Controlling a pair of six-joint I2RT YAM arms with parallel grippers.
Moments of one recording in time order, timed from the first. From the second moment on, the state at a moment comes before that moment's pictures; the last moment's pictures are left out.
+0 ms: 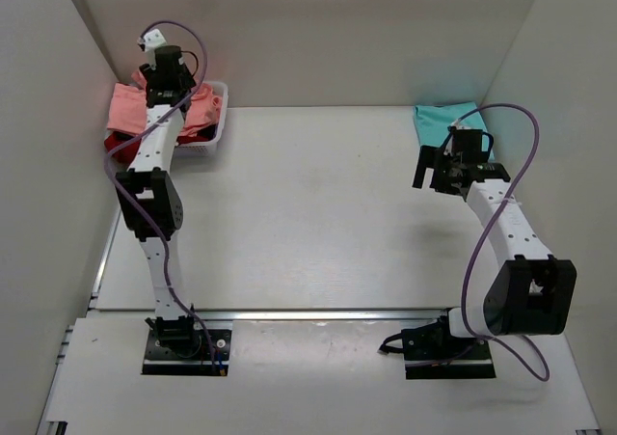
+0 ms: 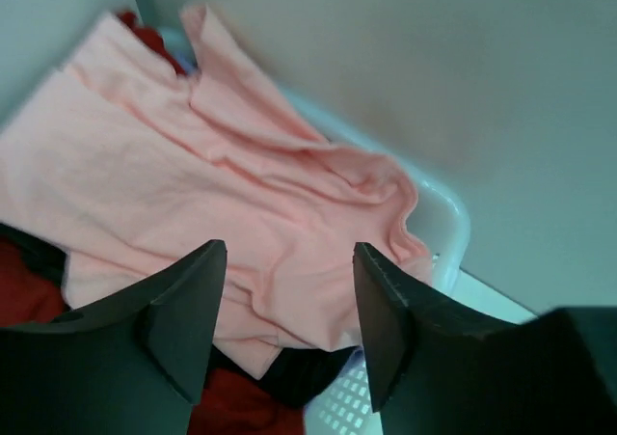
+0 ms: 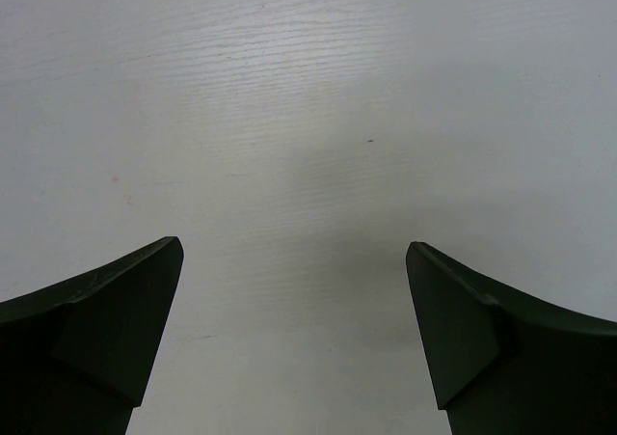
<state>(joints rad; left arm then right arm) 0.02 2.25 2.18 -0.30 -0.48 -0.27 0.00 1.38 1.14 -0.59 0.03 0.17</state>
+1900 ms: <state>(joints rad) -0.28 1.37 1.82 -0.15 0.05 -0.71 0.04 0.95 0.92 -0.55 -0.03 0.22</state>
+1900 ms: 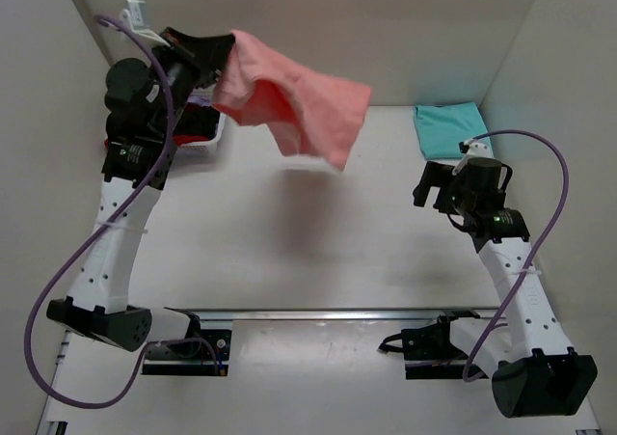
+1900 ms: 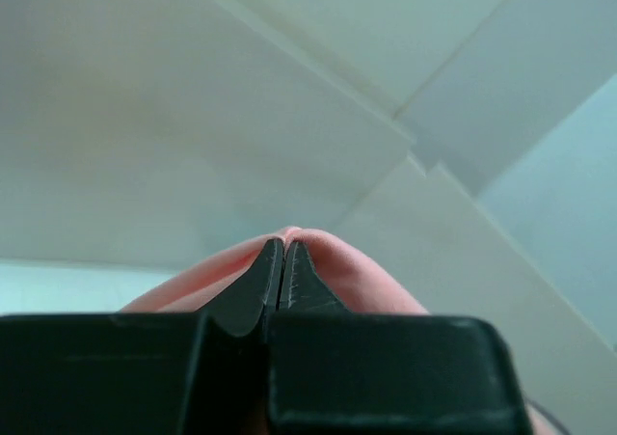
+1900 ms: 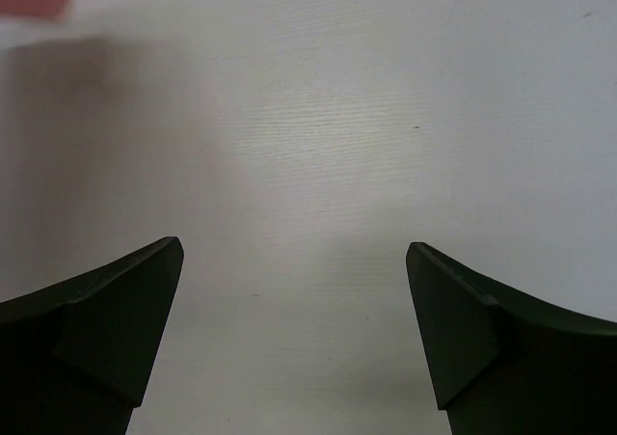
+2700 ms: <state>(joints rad) -0.22 1.46 0.93 -0.34 0.49 -0.77 0.35 1.48 1.05 -0.57 -0.26 0.15</state>
